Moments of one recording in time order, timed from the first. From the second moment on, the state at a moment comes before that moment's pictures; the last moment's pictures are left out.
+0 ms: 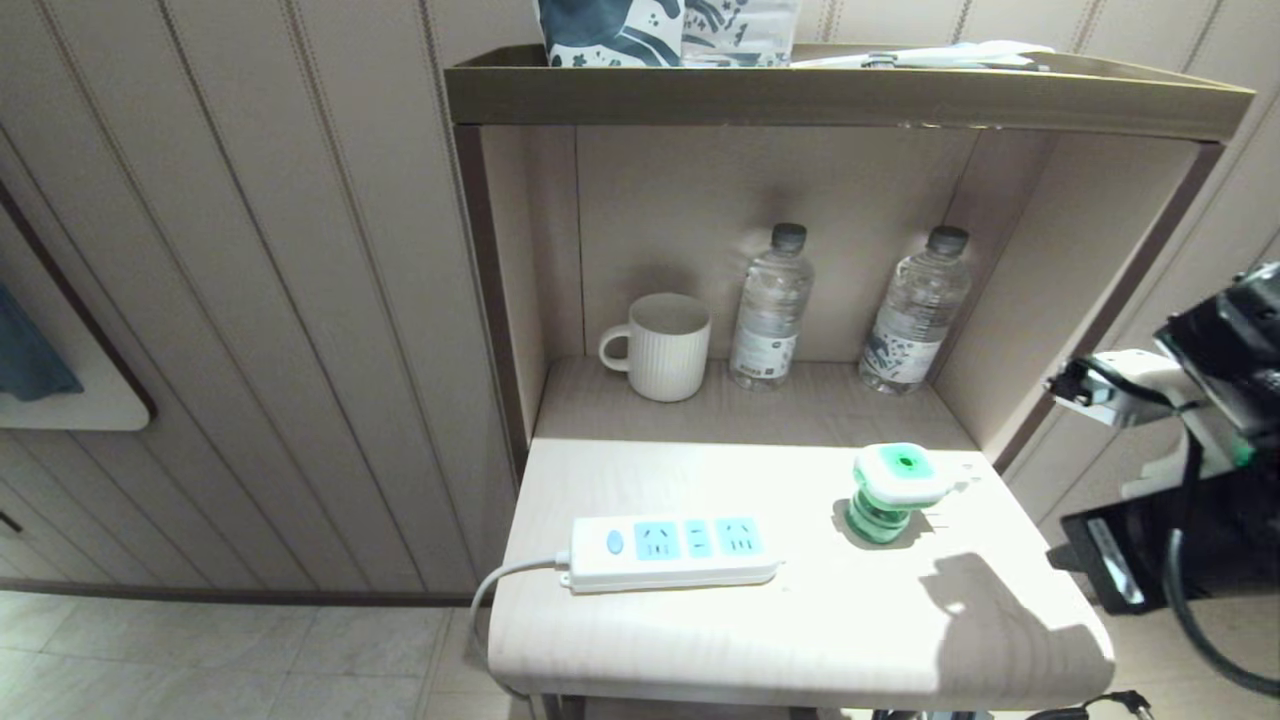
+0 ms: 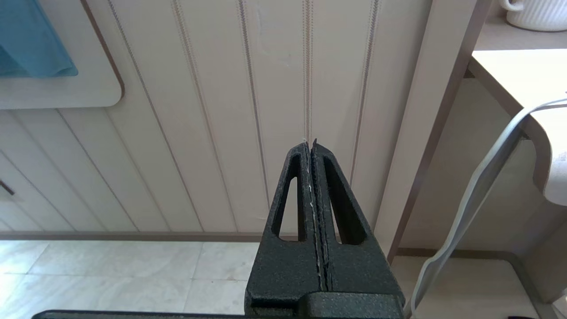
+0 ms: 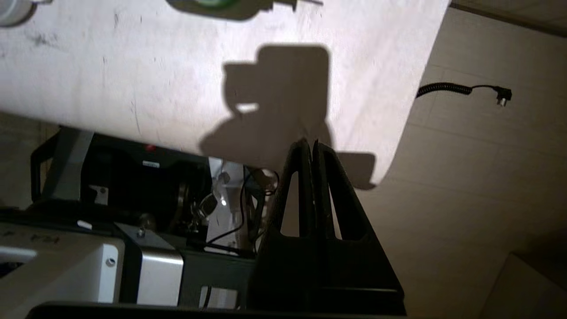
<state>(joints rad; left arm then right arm) 0.01 0.00 0.00 -0.07 -0.01 0.06 0.38 1.37 -1.13 0.75 -0.18 0.17</state>
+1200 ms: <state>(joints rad) 0.01 0.00 0.00 -0.07 -0.01 0.06 0.38 1.54 -1.21 0.60 -0.24 0.17</state>
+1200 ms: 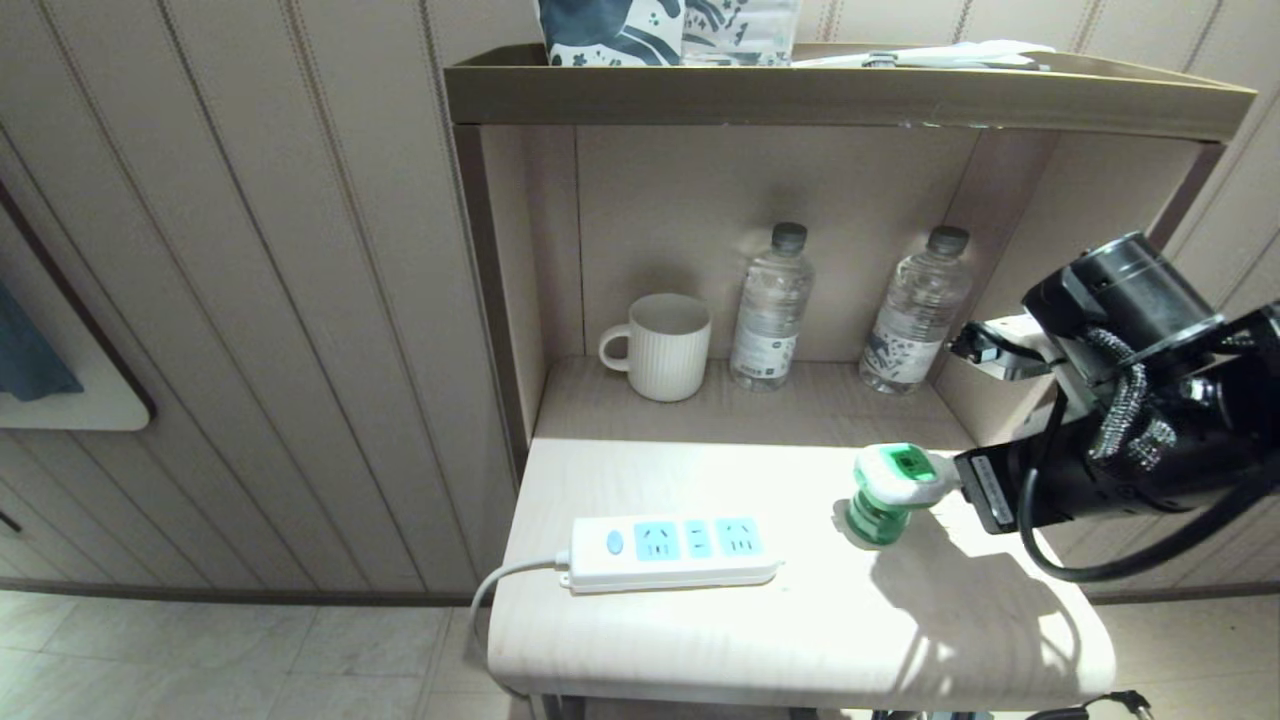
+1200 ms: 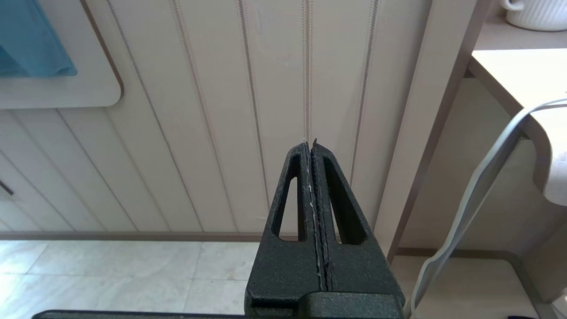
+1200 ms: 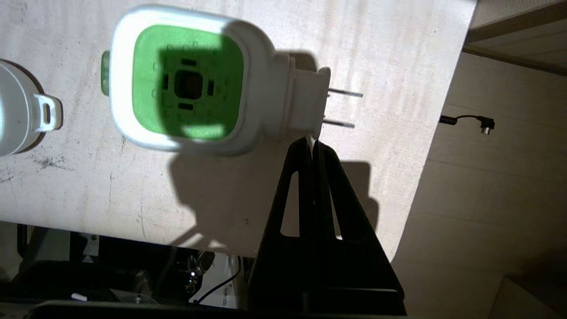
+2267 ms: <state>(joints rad) 0.01 0.00 0.00 -0.07 -0.01 0.06 0.35 1.66 -1.34 0.56 -0.24 0.16</state>
